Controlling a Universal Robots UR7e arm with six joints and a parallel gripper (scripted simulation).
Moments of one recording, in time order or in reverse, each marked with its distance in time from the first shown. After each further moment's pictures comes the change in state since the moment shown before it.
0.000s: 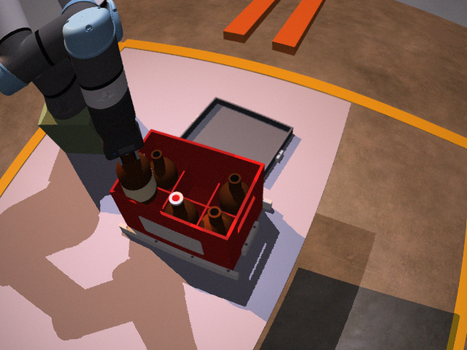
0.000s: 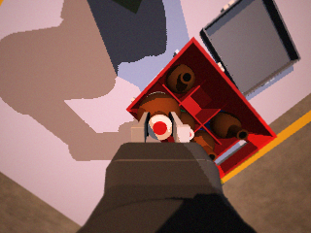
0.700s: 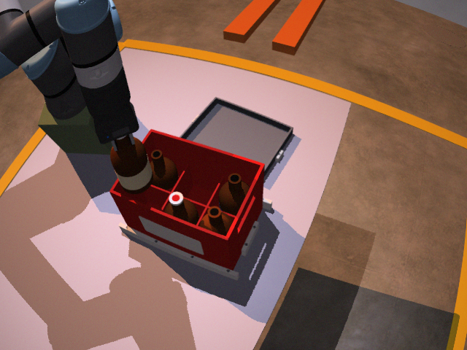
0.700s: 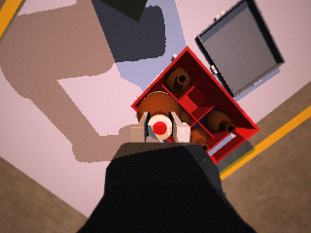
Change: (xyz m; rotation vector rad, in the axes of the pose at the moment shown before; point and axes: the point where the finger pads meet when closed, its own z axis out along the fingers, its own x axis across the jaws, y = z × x) arm 0.000 0.000 -0.044 0.001 0.000 0.000
